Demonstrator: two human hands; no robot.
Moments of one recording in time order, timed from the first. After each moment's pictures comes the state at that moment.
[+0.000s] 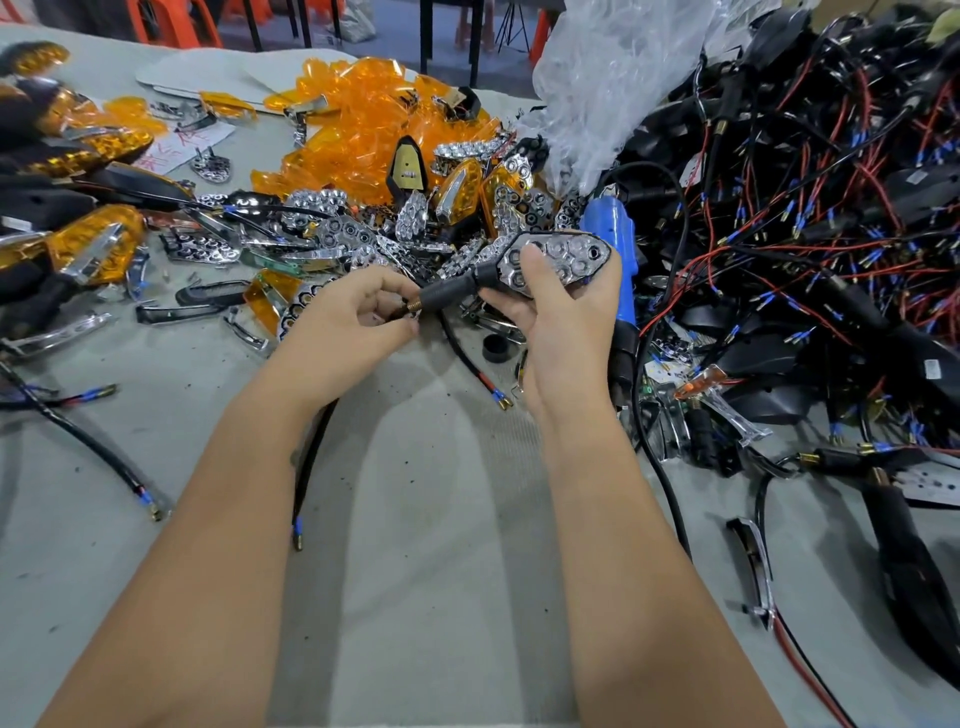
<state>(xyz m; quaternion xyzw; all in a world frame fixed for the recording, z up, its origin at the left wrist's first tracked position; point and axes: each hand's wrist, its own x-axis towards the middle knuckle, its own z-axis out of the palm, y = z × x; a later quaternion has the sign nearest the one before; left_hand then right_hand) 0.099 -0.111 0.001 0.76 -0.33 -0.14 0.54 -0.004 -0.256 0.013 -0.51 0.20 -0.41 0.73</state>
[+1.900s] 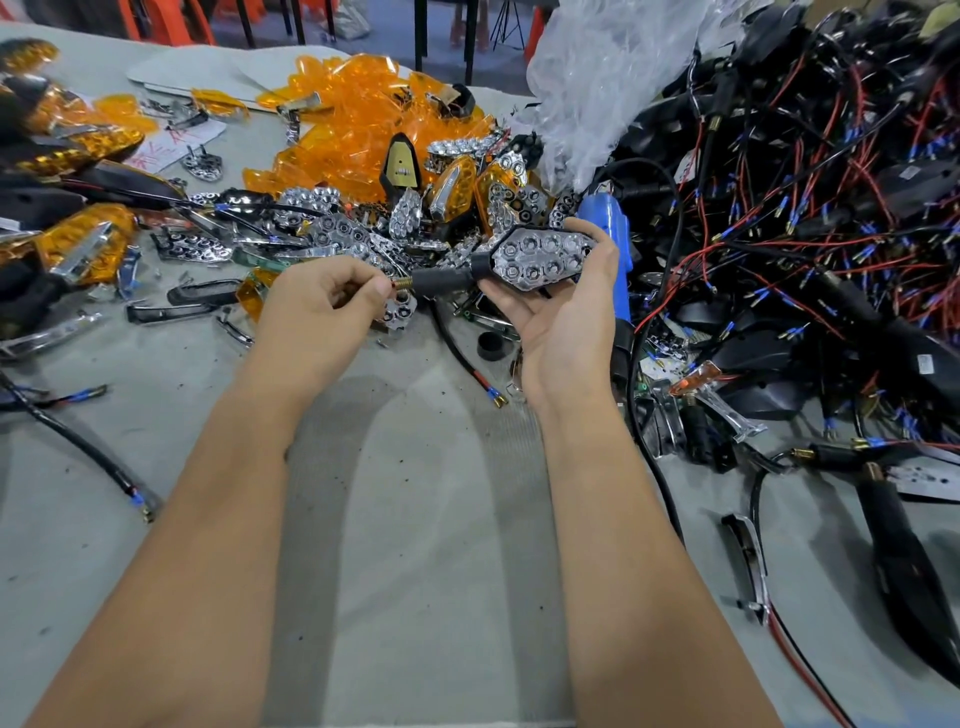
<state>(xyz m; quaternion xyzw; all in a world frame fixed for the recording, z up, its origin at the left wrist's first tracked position) 0.092 -0.108 0.010 0.80 -0.28 -0.01 0.53 -0.006 -0.261 0.021 -0.40 0.19 -0.38 0.82</state>
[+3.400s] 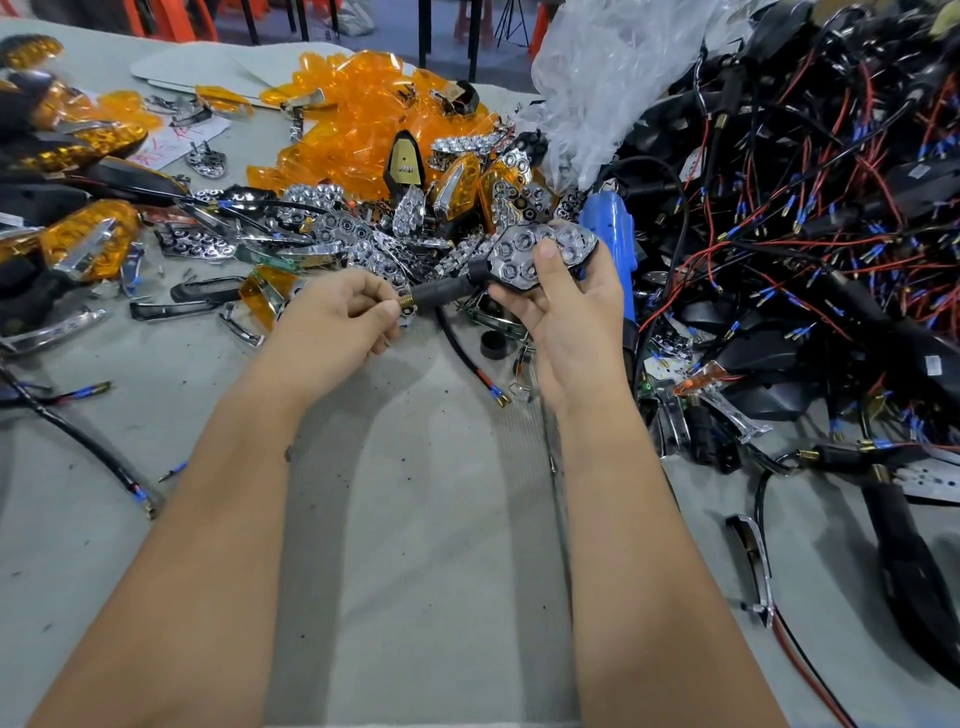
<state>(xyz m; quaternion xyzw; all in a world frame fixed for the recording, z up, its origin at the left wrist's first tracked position) 0.094 -0.109 0.010 0.81 -0.28 -0.13 0.50 -0.008 -0.271 0.012 -0.51 0.16 -0.37 0.76</state>
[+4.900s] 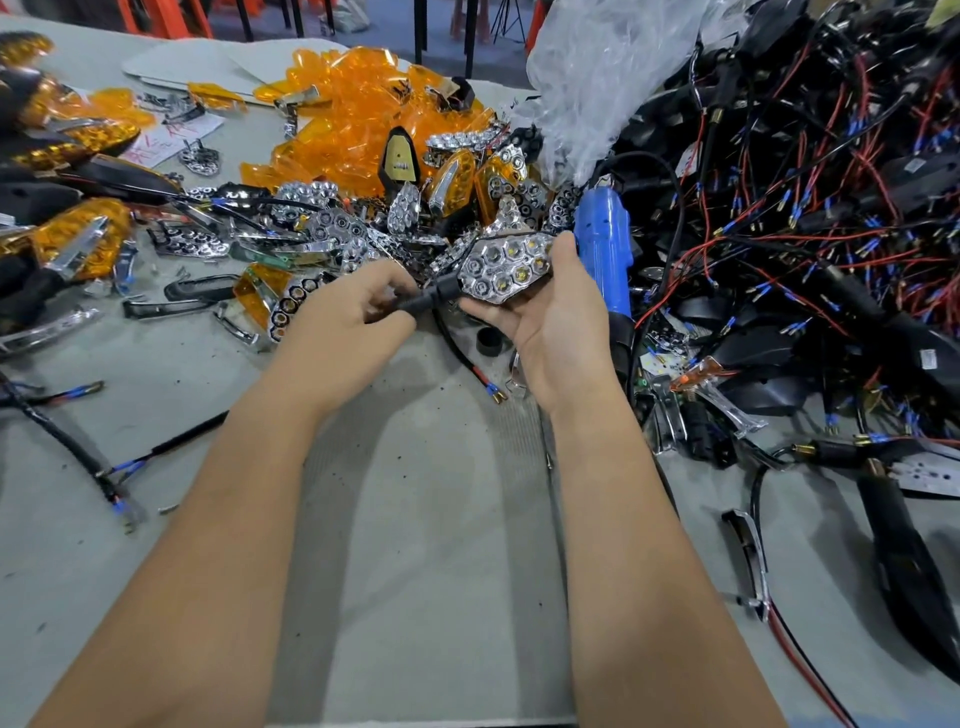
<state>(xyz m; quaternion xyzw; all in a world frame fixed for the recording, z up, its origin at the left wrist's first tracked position) 0.088 -0.115 0.000 0.81 -0.35 -0.06 0.47 -0.004 -0.266 0.018 -0.45 0.18 -0.28 0.83</state>
